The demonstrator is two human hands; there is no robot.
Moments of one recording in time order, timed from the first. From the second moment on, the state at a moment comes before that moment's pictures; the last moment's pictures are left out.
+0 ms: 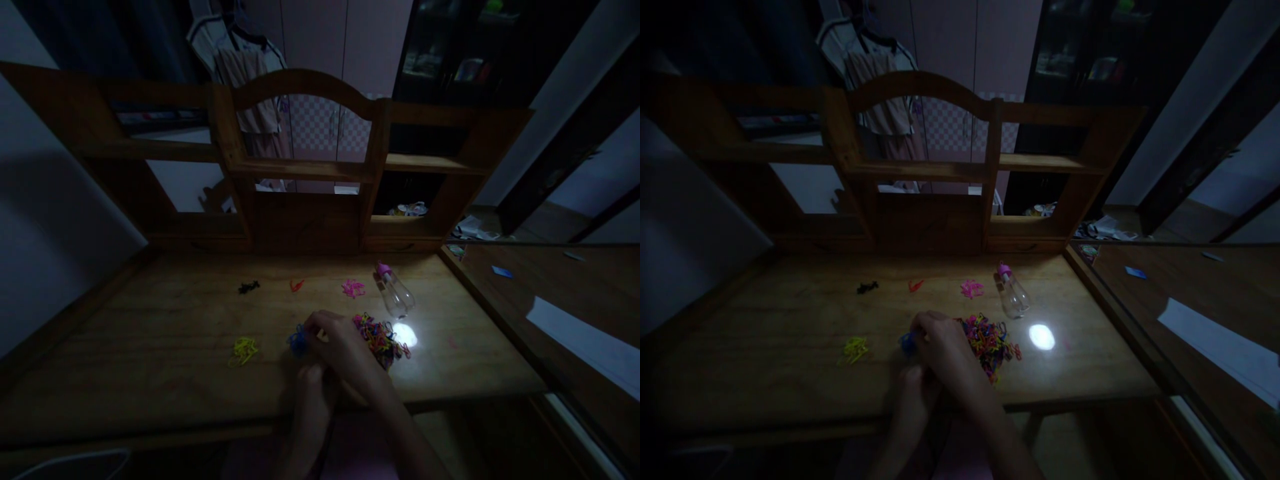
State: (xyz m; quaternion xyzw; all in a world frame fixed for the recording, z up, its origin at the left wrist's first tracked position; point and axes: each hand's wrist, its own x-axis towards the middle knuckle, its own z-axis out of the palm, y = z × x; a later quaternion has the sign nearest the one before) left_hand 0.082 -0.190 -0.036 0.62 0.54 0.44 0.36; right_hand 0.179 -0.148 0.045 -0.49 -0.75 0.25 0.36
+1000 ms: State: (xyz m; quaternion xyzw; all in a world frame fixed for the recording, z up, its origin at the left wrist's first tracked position) left_hand -0.018 -0.042 0.013 0.68 0.52 0.39 0.33; right_hand 0.284 -0.207 0.006 -0.64 -0.60 0.21 0.42
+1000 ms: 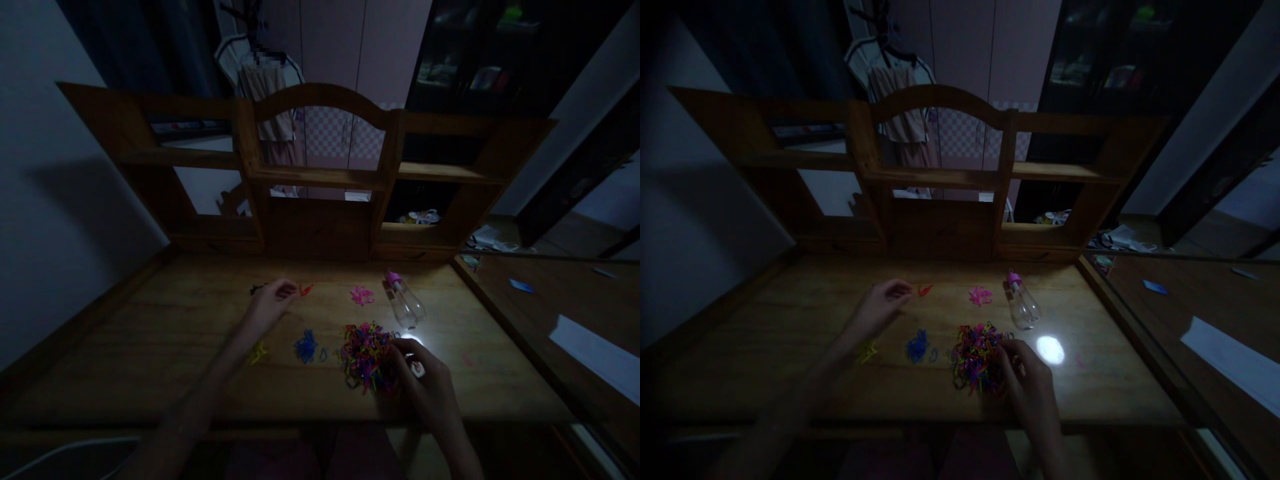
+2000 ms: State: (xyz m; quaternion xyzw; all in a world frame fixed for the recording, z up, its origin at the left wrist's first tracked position) left_hand 0.070 -0.052 0.000 0.85 0.34 0.20 0.34; right_hand 0.313 -0.217 -0.013 -0.68 -0.43 0.26 0.53
